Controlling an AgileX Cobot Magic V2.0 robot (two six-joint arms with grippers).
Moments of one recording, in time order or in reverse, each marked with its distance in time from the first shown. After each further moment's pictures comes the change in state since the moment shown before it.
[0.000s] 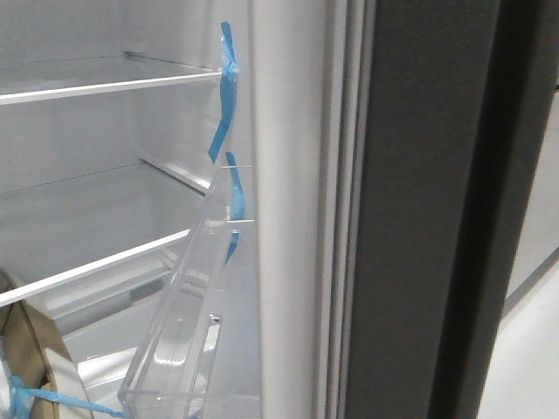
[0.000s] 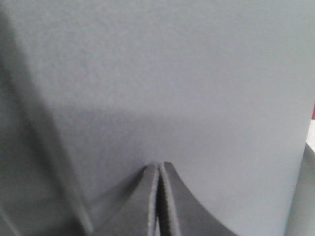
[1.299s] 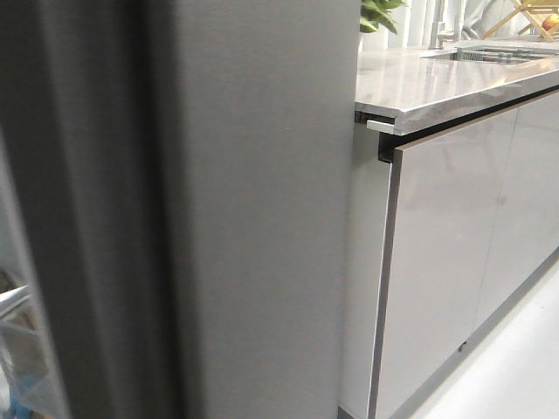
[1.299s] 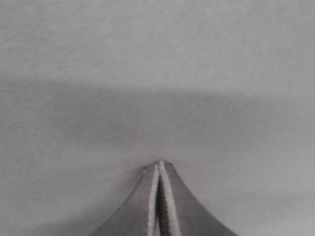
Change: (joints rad) left arm 0.000 0.000 0.000 0.000 0.000 0.000; right arm 0.036 0.440 -0.211 0.414 -0.016 -0.434
